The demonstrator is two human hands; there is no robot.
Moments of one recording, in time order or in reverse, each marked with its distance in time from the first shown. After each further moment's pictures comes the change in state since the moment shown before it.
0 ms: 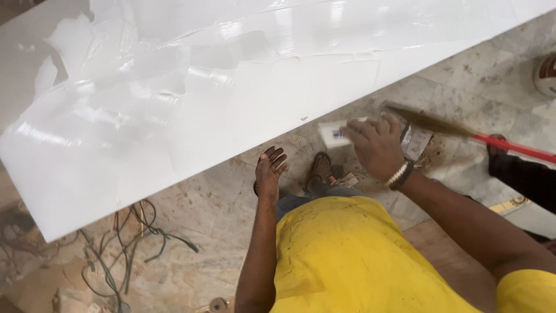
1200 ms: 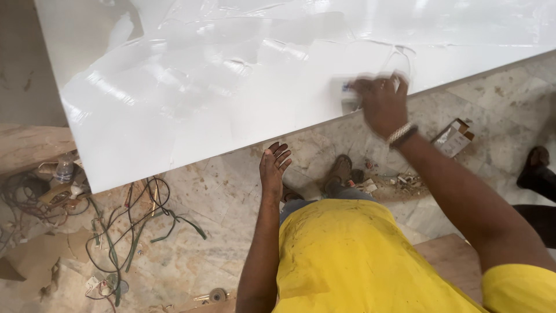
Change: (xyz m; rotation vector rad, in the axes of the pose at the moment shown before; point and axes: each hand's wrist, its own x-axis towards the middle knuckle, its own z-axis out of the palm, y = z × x) left_hand -0.031 0.049 -0.112 -0.047 0.058 0.103; right_hand 0.110 -0.083 0.036 -0.018 -0.015 -0.039
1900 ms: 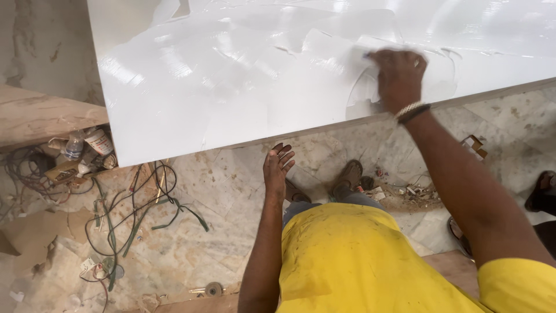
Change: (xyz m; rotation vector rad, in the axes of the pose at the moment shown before) left_hand -0.011 0.008 -0.073 -0.044 0.050 0.075; right_hand 0.072 -0.039 0.012 0.133 0.071 0.035
